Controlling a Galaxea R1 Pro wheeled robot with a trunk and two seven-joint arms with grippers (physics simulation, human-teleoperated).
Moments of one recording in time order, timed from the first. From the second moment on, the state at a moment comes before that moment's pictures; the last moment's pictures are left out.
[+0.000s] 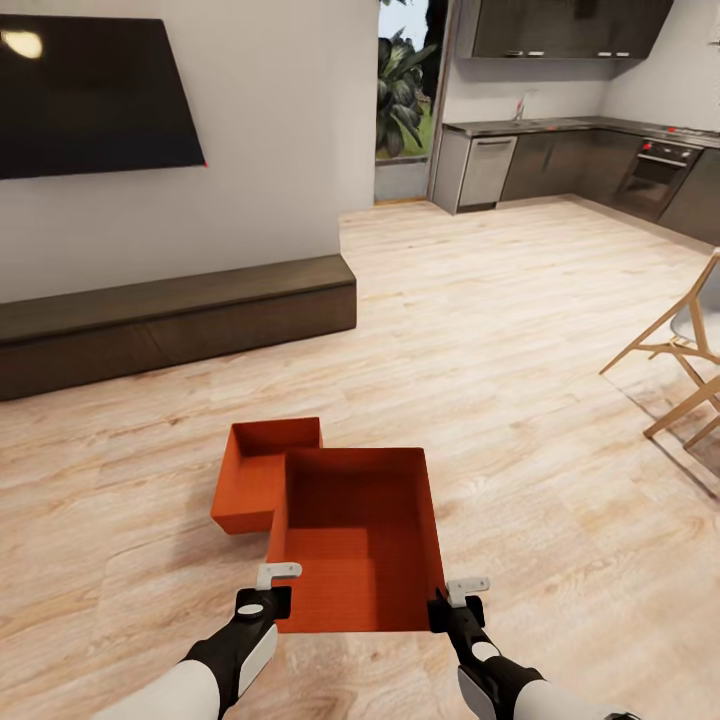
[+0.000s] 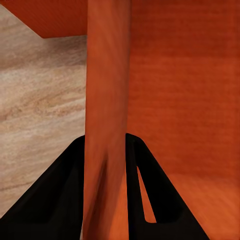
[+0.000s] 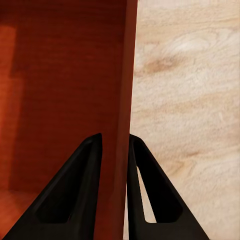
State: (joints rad) left arm -0.63 -0.12 -0.12 -0.24 0.10 0.02 0.27; right arm -0.64 0.09 0.43 -0.05 -0.30 -0.37 -0.13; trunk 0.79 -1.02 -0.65
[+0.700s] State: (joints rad) left arm -0.63 -0.12 -0.12 -0.24 0.10 0.02 0.27; right arm -0.64 0.09 0.44 -0.05 -0.30 -0.37 -0.13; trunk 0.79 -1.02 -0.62
